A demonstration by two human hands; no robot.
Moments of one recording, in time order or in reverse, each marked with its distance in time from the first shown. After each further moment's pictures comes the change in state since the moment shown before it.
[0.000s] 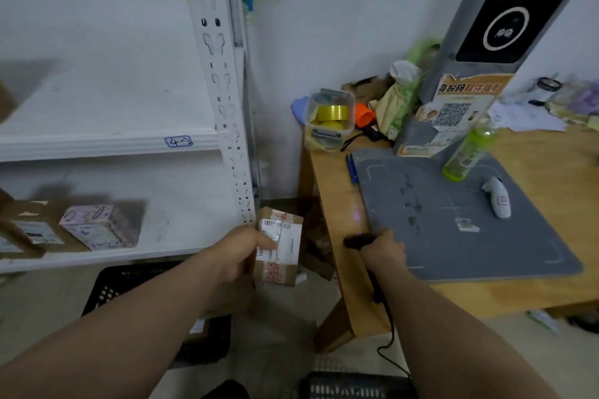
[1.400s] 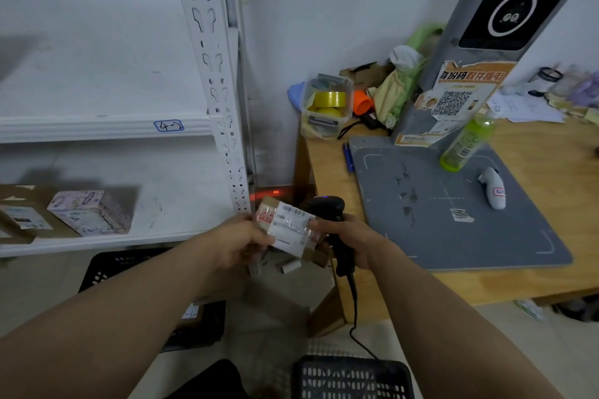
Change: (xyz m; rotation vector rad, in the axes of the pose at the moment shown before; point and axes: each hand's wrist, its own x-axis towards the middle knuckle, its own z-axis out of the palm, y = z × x) left_hand 0.004 0.001 0.003 0.078 -0.003 -0.036; right_hand -0.036 -0.029 -0.013 0.745 -0.787 -0.174
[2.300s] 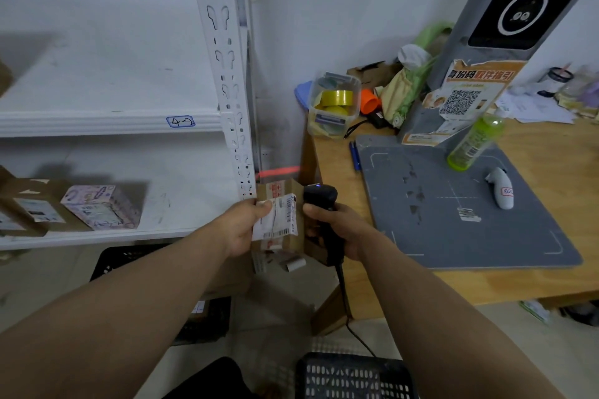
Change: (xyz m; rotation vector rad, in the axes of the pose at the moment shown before) left_hand -0.004 0.010 0.001 -0.341 0.039 0.058; right_hand 0.003 -0.006 0.031 -0.010 -0.019 -0.093
